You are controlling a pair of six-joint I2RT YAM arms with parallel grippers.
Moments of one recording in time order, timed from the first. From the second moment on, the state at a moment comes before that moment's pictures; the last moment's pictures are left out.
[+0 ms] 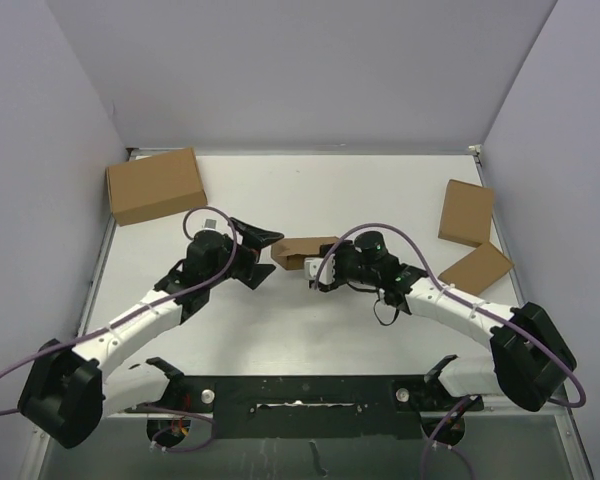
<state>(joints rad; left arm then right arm) -0.55 1.16 0.60 0.11 0.14 -1.61 0.68 1.30 0.66 0.11 -0.30 -1.09</state>
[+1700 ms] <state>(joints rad) -0.67 1.24 0.53 0.22 0.02 -0.96 0.24 1.86 0.91 -0.03 -1.01 0.36</state>
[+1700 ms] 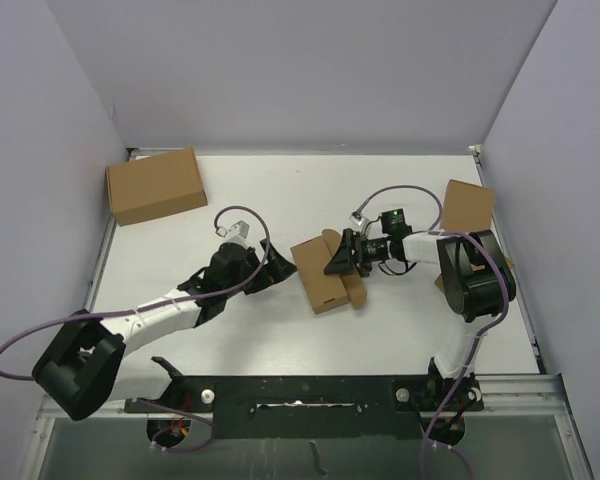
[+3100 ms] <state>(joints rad) -0.65 1.67 0.83 0.15 0.14 -0.87 0.31 1.87 1.07 -0.45 -0.91 -0.12</state>
